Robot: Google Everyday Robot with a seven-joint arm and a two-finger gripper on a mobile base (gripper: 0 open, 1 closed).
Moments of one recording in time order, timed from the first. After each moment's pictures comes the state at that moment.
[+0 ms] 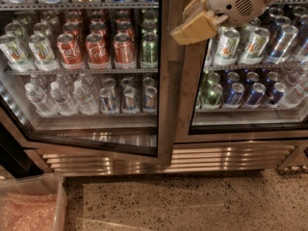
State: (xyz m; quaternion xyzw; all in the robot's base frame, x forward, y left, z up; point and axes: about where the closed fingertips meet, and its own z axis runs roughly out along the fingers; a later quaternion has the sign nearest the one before) arm 0.524 -0.056 1.027 -0.60 0.68 0.21 0.36
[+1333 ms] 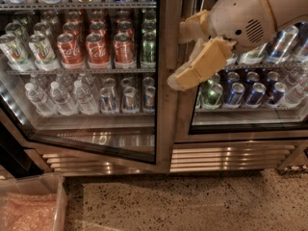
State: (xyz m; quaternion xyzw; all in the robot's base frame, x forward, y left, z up) arm 0.453 -0.041 1.011 -0.62 0.65 0.29 0.34
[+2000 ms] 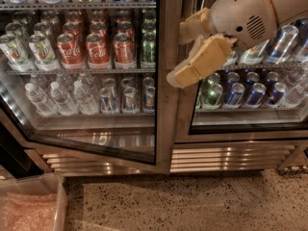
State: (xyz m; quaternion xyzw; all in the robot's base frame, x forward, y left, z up) arm 0.448 -0.041 1.021 -0.62 0.65 0.29 0.34
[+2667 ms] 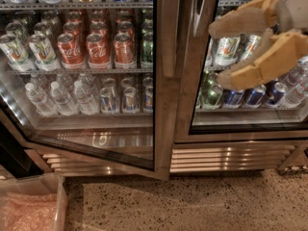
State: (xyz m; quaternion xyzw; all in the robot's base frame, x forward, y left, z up) arm 0.403 -0.103 1.058 -0.60 0.64 0.27 0.40
